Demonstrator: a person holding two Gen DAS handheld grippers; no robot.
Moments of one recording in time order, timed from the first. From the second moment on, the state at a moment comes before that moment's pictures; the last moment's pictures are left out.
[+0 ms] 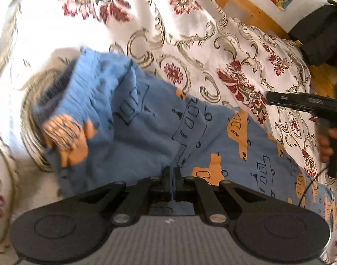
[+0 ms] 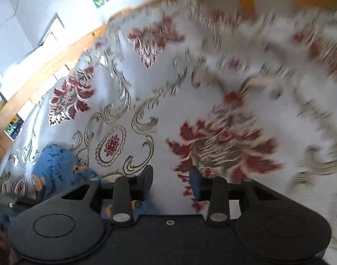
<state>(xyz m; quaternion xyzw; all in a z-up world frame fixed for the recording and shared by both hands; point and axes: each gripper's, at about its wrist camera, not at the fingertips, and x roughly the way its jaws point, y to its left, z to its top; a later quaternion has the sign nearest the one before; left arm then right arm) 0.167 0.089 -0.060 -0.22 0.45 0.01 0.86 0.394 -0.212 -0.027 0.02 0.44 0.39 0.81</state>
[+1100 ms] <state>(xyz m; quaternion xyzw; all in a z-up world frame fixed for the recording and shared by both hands) 0.140 0.056 -0.029 -0.06 0.46 0.11 0.88 0.059 -0.411 0.024 0.15 0.35 -0.10 0.92</state>
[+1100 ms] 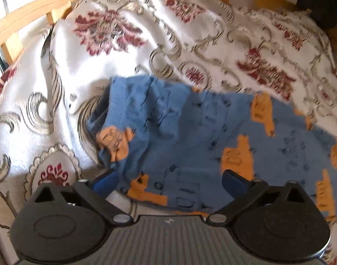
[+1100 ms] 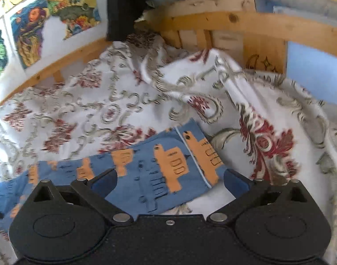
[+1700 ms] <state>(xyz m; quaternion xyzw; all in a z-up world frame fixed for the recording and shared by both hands) 0.246 -0.208 0.056 0.17 0.54 -0.14 0.81 0.064 -0.423 -0.022 0.25 0.31 -0.10 0.91</state>
